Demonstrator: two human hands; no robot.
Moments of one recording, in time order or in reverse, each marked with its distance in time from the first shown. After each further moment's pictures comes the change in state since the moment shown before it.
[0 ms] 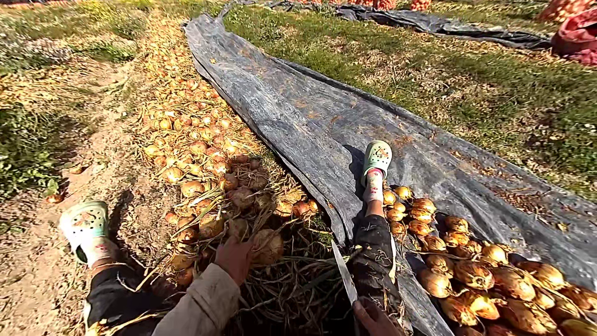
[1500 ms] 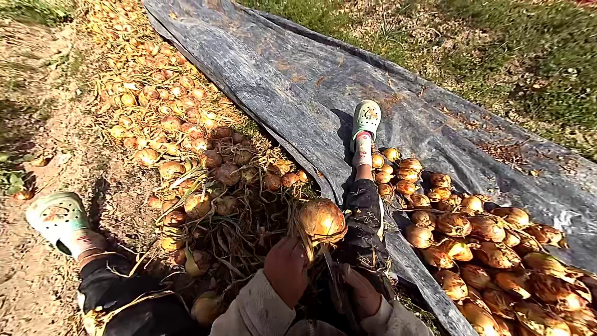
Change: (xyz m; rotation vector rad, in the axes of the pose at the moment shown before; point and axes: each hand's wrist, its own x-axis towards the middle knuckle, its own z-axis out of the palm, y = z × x) left_hand -0.044 0.080 0.089 -0.238 0.706 0.704; right_hand 0.003 0.006 0.020 0.421 -0.201 0.133
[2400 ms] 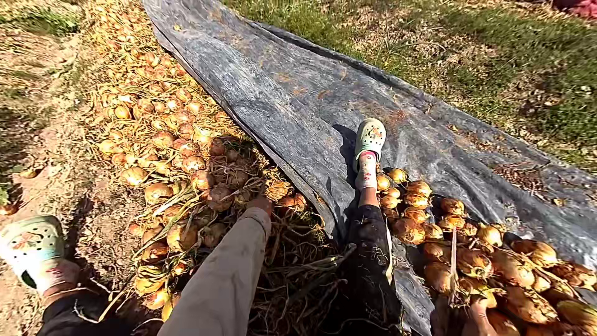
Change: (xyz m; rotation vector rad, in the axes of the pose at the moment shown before) left_hand 0.175 -0.177 0.093 0.369 -0.922 -0.826; right_hand -0.016 -0.073 -0.111 -0.051 0.670 -0.377
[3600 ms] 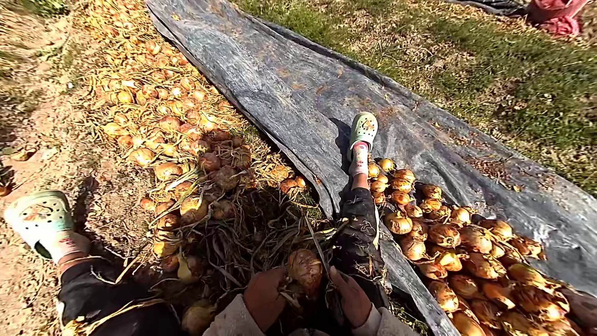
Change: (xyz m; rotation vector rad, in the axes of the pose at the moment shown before) left_hand -0.256 -0.070 0.103 -0.608 0.295 0.631; right_hand -0.093 0.041 0.112 -0.176 -0.579 0.257
